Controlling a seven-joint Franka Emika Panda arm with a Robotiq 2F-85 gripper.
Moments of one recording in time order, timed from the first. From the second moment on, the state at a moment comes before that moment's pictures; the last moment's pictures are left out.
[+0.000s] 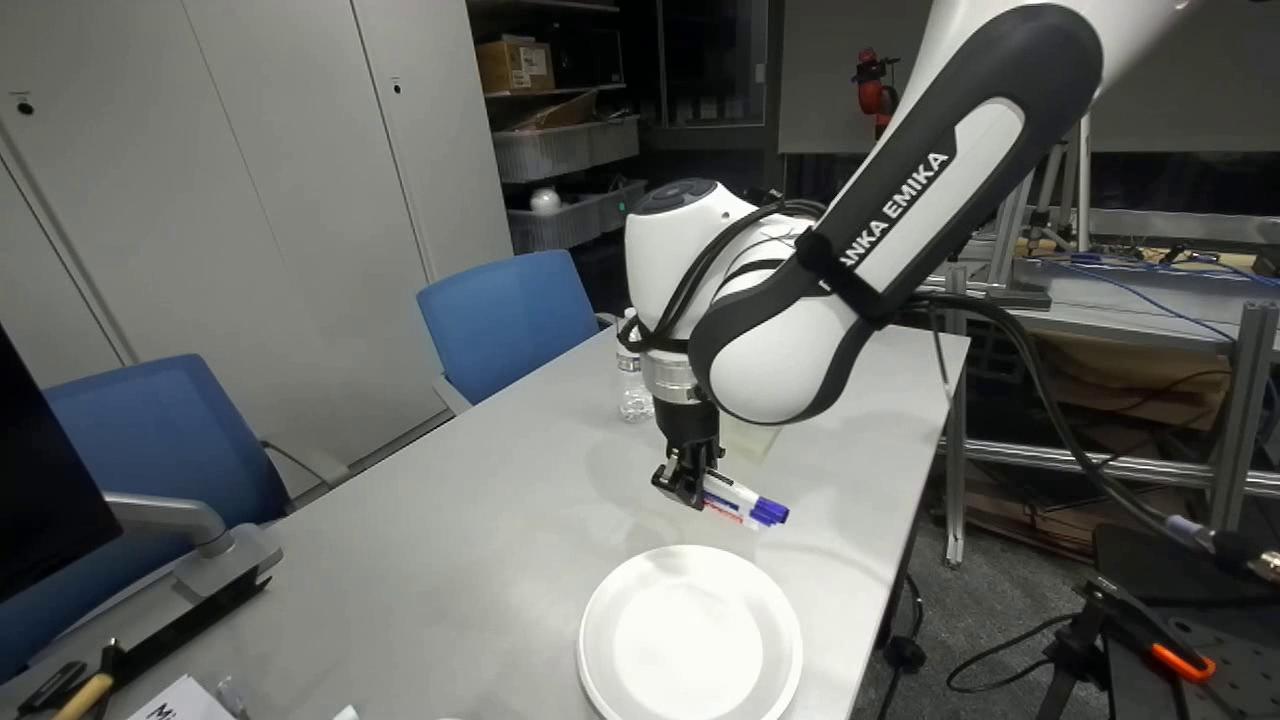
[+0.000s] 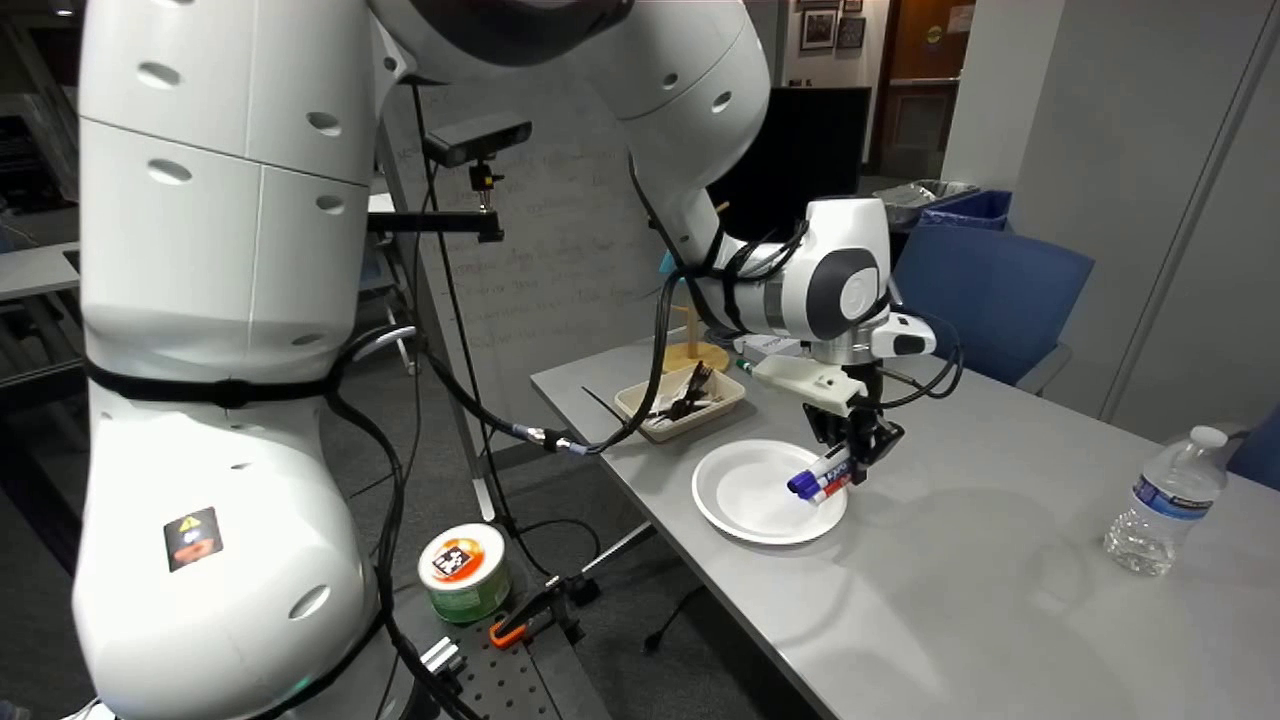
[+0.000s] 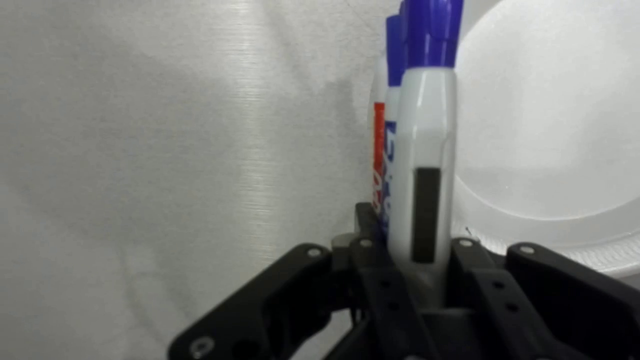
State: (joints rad) arm 0.13 0.40 -0.10 -2.10 -0.23 2.54 0.23
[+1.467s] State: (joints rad) arm 0.14 0.41 -0.13 -2.10 -0.28 2.52 0.31
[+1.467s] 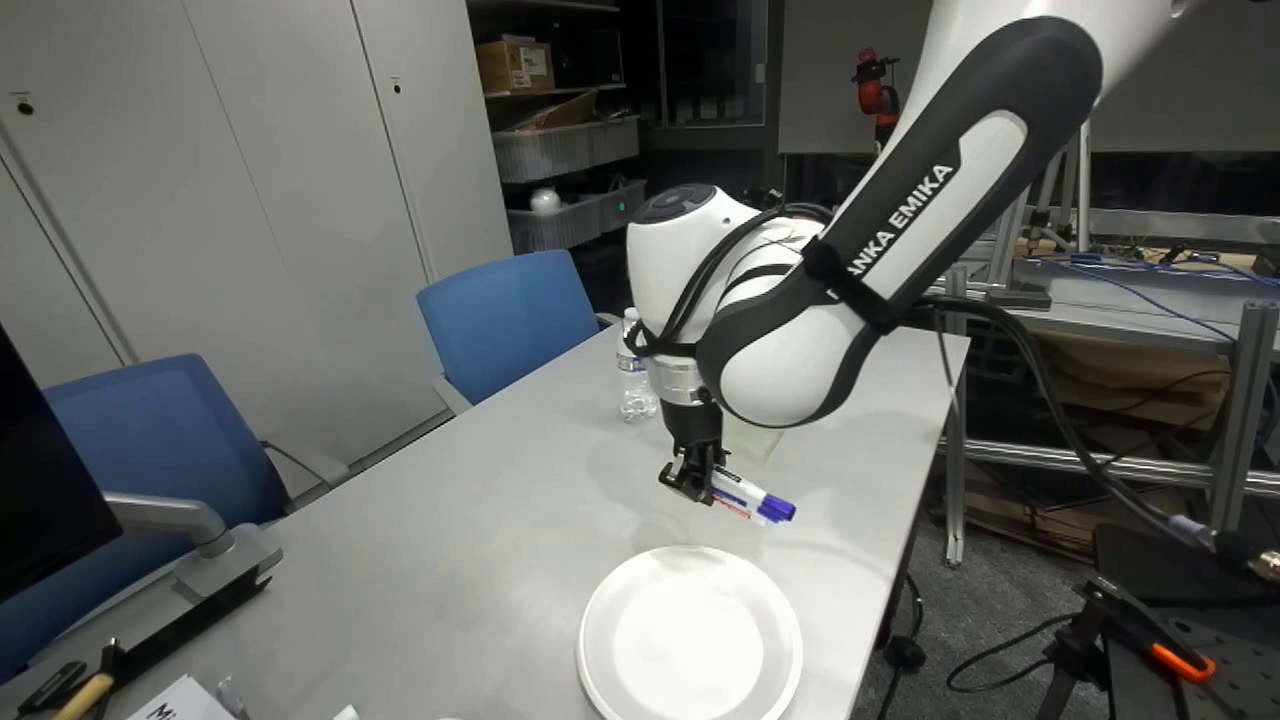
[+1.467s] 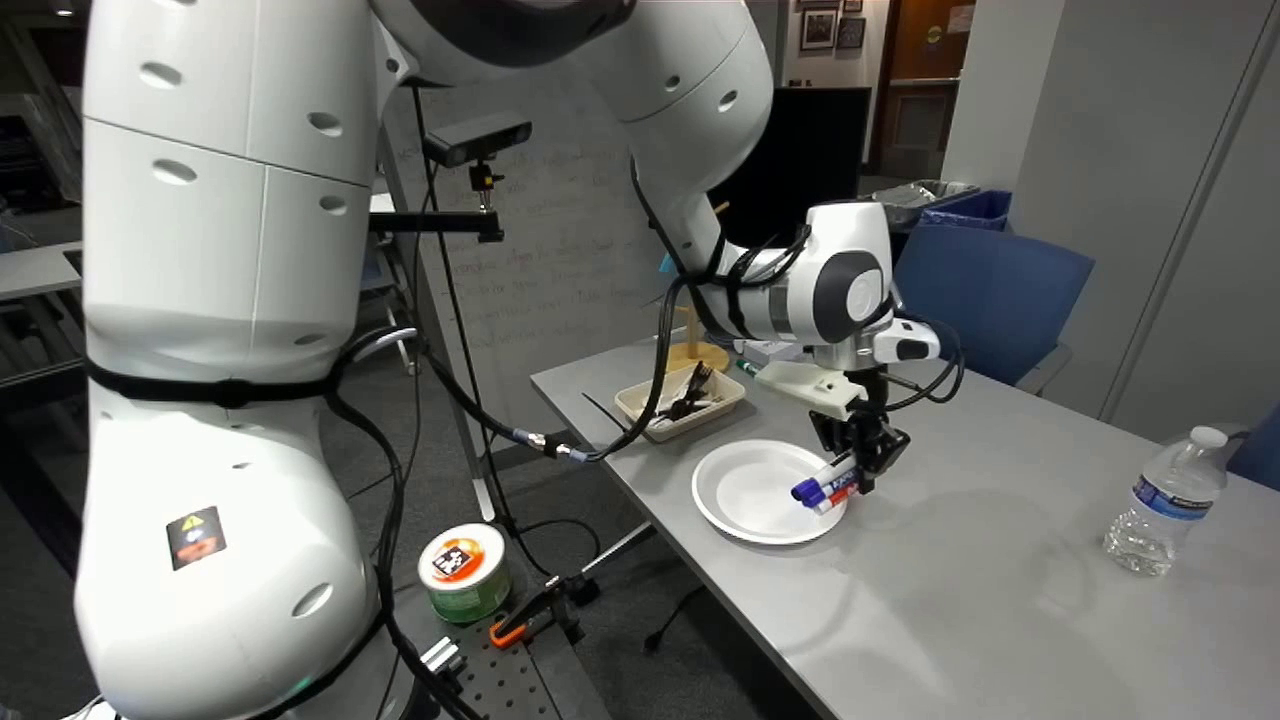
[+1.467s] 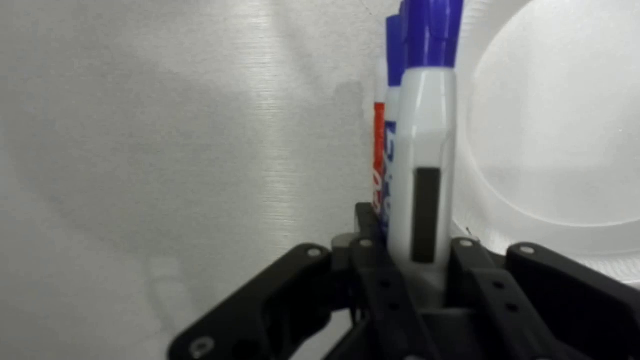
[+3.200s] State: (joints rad) arm 0.04 0.50 -0.14 -2.01 -0.23 2.52 0.29
